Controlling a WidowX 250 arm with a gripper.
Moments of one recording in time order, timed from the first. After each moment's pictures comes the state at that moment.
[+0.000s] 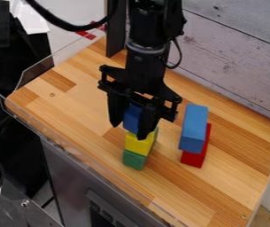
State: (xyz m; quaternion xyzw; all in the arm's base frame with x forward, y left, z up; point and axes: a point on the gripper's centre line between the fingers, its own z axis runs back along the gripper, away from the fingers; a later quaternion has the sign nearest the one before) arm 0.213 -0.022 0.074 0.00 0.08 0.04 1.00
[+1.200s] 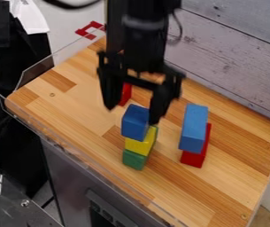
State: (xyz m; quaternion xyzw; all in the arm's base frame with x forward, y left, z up) arm 0.217 -0.017 0.105 -0.04 0.07 0.08 0.99
